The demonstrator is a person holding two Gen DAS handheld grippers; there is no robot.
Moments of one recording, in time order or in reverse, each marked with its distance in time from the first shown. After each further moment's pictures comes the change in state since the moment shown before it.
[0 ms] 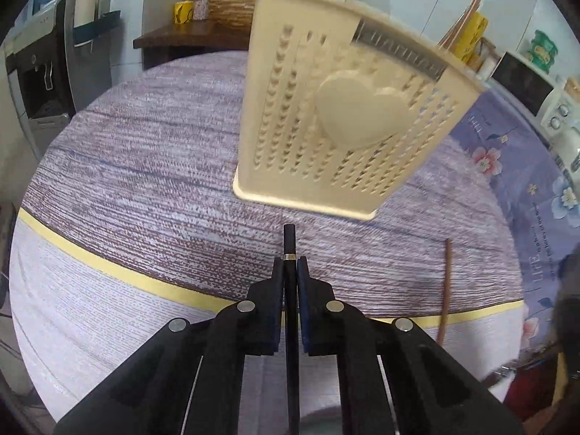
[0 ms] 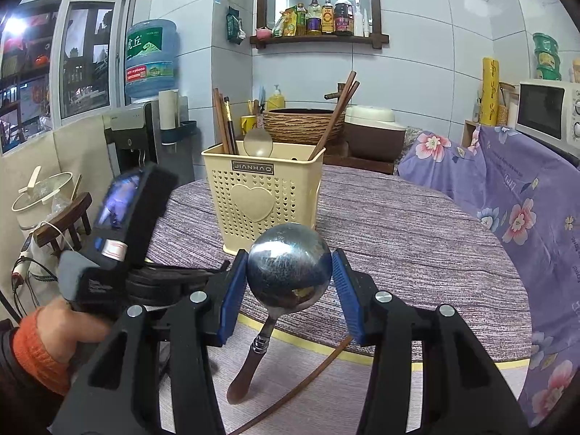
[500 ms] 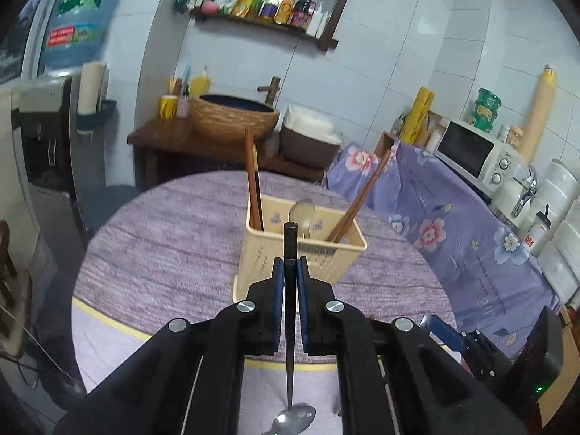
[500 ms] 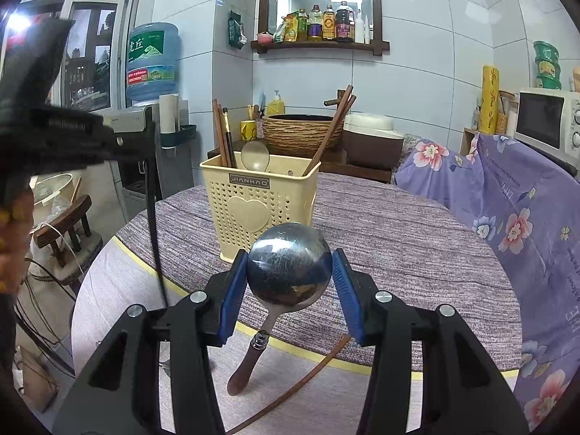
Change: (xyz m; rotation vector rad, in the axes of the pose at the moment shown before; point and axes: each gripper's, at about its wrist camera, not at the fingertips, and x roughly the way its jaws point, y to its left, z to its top) left arm -0.143 -0.001 0.045 0.059 -0.327 -0.110; right arm -0.006 -0.003 0.013 -0.016 -0.018 -0.005
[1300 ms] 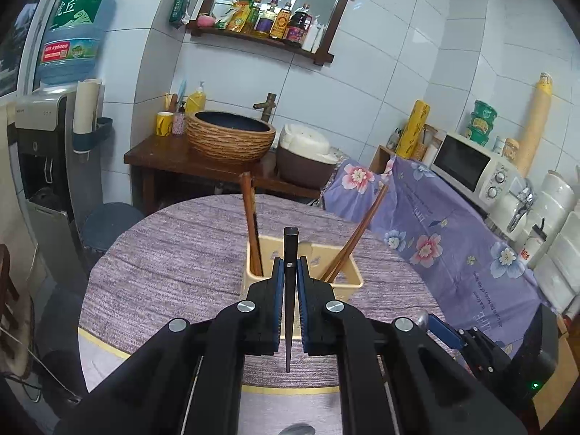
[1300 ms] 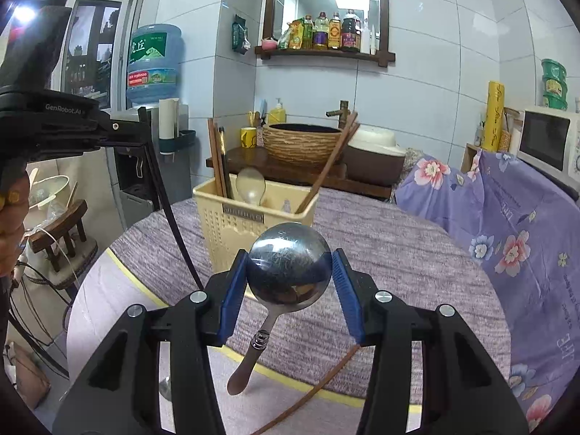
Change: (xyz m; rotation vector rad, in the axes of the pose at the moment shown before) left arm -0.010 0.002 0.035 0.002 -0.041 -0.032; right arm 0.009 0.002 0.044 -0.058 -0.036 -0.004
